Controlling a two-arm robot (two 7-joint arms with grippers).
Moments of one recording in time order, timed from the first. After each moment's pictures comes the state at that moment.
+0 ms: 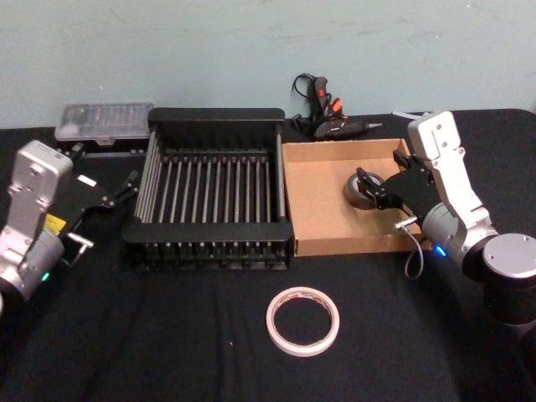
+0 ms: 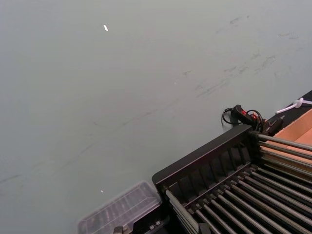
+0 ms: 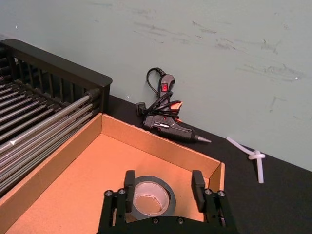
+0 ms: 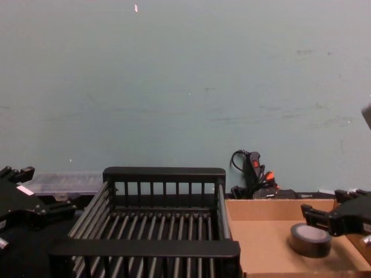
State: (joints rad) left arm -0.20 0.60 0.45 -1.41 -0.25 -0.12 0.03; right arm 0.24 0.23 -0.22 -1.35 -0.01 0.15 0.18
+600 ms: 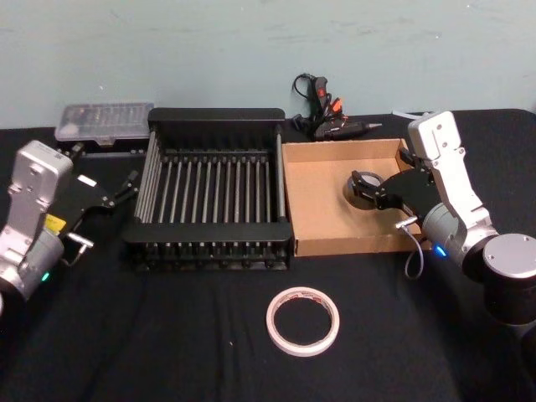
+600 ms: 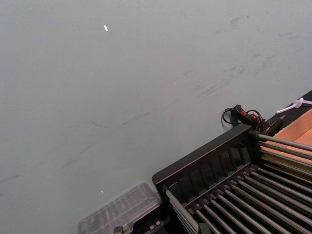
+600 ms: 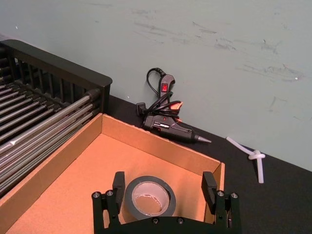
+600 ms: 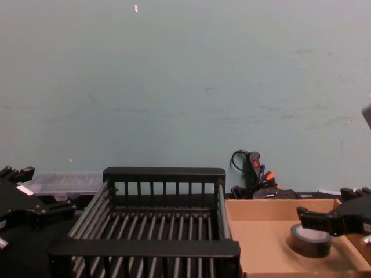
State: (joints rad) left arm -0.20 0.60 0.45 -1.41 -0.25 -0.12 0.03; right arm 0.24 0.23 -0.22 -1.35 -0.01 0.15 0.18
